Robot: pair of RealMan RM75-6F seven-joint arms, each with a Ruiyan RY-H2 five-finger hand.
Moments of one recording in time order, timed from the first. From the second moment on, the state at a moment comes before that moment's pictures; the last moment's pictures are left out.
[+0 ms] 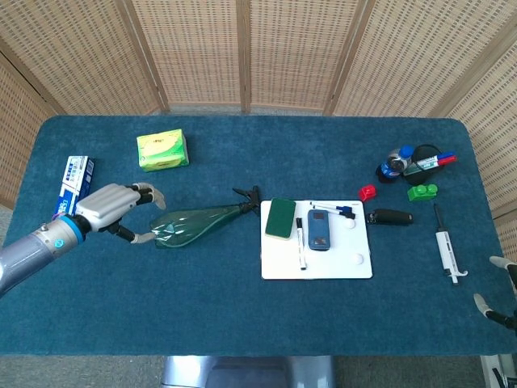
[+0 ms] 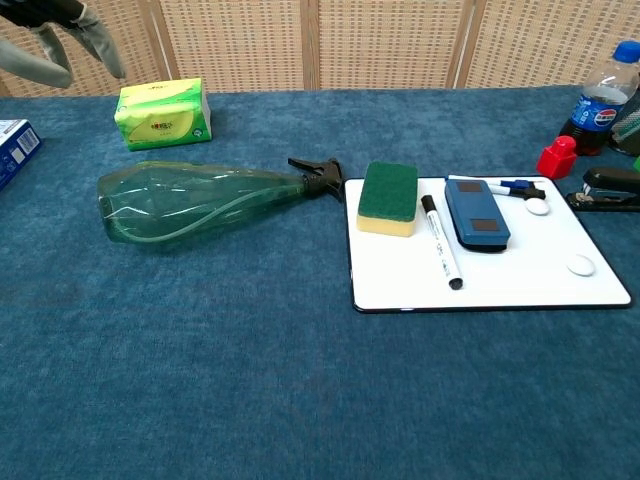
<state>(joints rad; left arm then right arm) -1.09 -0.79 0.19 -1.71 1.47 0.70 -0.58 -0.03 -0.98 0.11 -1.77 -1.29 1.46 0.07</state>
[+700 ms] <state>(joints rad) -1.32 -1.14 0.13 -1.70 0.45 0.75 0.41 -0.04 -0.99 0.10 -1.75 -1.32 1.47 0.11</state>
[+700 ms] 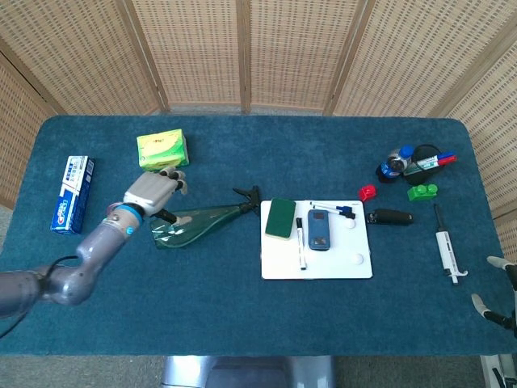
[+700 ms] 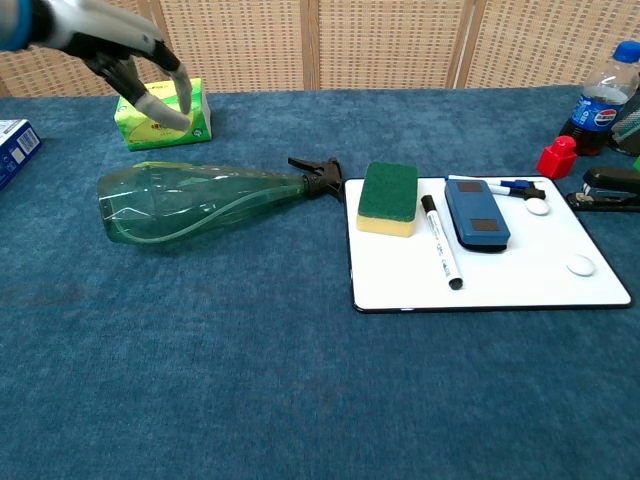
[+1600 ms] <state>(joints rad) -1.44 -1.56 0.05 -1.40 0.12 0.87 0.82 -0.07 -0.98 0.10 -1.73 -1.31 1.51 0.16</state>
